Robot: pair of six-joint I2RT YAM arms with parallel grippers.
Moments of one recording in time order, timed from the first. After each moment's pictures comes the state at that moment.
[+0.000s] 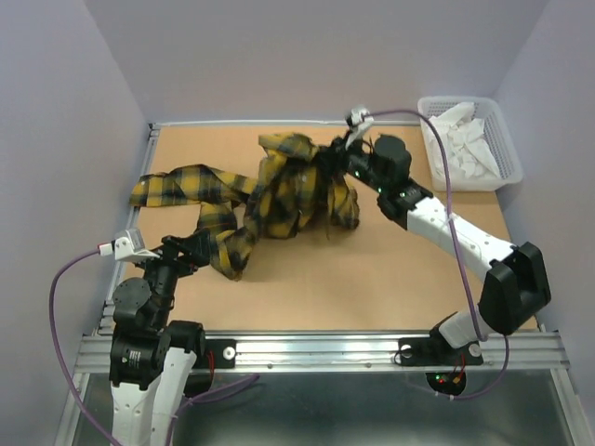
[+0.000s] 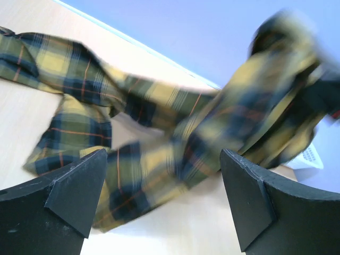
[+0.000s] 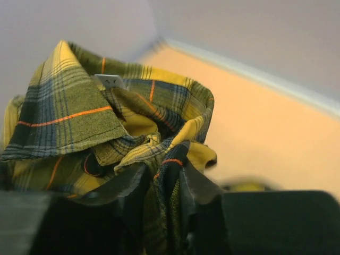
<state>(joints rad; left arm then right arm) -0.12 0.12 0.61 -0.51 -0.05 -0.61 0.57 1.54 1.34 0.33 -0.31 0.25</state>
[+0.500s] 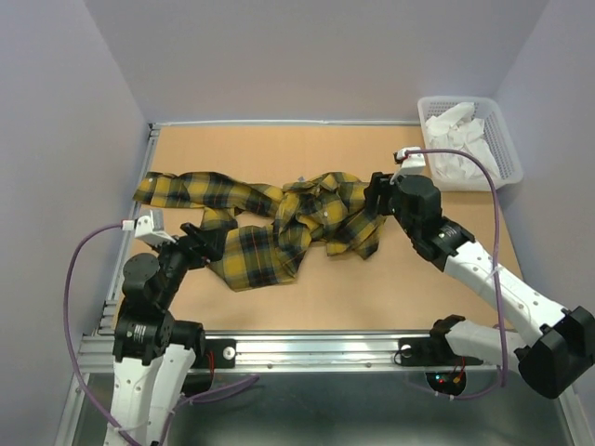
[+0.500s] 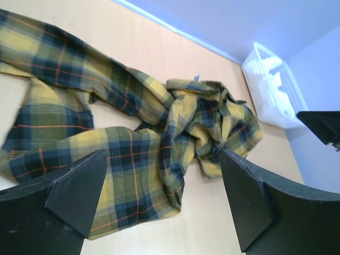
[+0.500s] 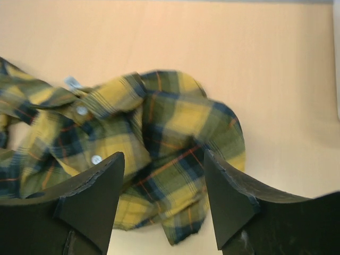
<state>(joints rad) -0.12 0.24 0.61 -0.49 0.10 -0.59 0.55 1.08 0.87 -0.05 0.31 0.23</state>
